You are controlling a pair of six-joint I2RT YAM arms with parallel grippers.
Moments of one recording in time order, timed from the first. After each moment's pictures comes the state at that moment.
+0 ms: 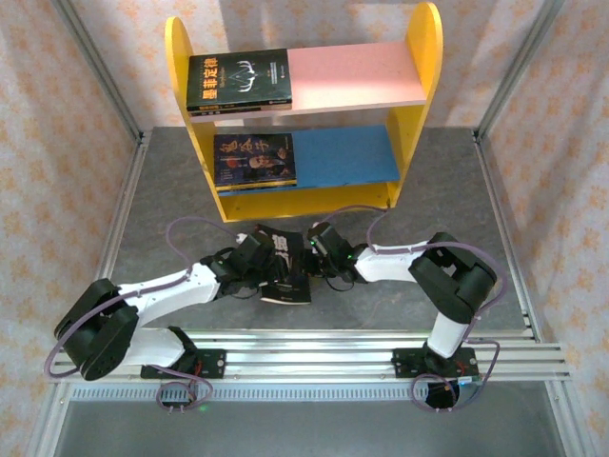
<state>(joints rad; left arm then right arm) -0.70 1.29 0.60 -0.27 -0.03 -0.96 0.85 1.74 0.82 0.05 -0.17 0.83</state>
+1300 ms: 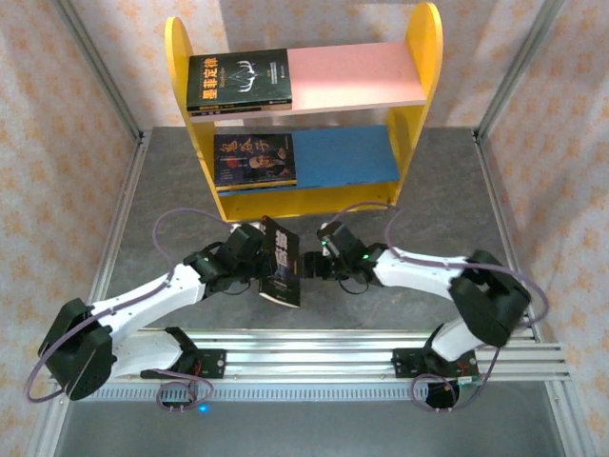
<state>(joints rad) -0.67 1.14 0.69 -0.43 -0.02 -0.81 0.83 1.45 0.79 -0.20 -0.17 0.75</state>
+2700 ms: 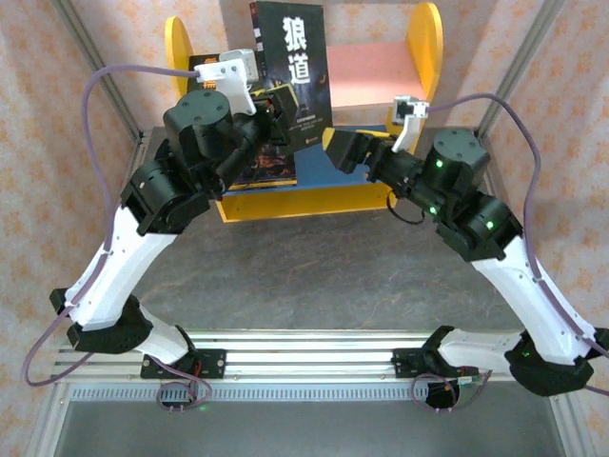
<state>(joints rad) -0.81 1.50 2.19 -0.69 -0.42 -0.49 0.72 1.18 1.64 -0.46 -0.09 0.63</state>
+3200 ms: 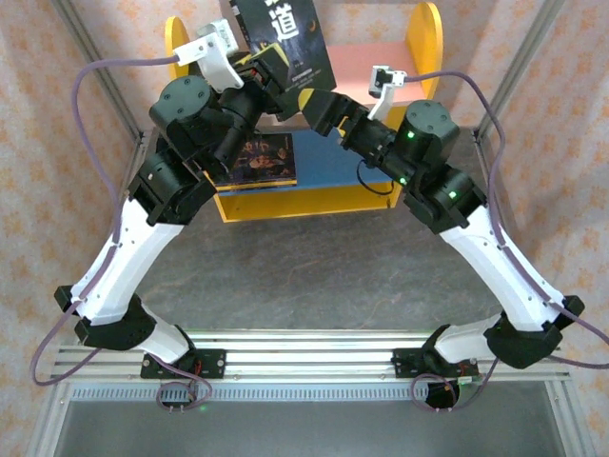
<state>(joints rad) -0.76 1.51 2.15 -0.40 -0.45 -0.50 0.72 1.36 1.75 -0.27 -0.12 0.79</state>
